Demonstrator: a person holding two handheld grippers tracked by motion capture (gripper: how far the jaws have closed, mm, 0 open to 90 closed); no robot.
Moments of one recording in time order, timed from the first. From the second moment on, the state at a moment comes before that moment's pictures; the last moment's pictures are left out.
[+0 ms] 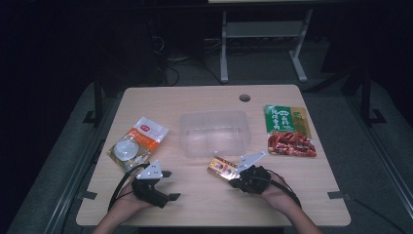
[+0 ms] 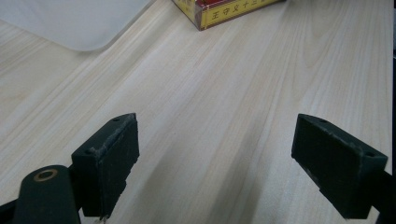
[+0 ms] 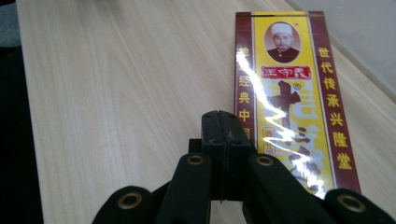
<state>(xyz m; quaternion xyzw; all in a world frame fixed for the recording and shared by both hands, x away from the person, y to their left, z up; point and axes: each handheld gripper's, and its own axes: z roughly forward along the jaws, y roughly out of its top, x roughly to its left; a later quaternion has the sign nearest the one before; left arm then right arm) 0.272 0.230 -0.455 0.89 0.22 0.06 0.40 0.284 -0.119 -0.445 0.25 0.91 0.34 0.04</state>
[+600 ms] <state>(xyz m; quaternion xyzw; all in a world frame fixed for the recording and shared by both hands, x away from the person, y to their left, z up) 0.272 0.229 -0.455 0.89 0.22 0.06 0.40 0.298 -0.141 -0.448 0.27 0.91 0.32 0.04</state>
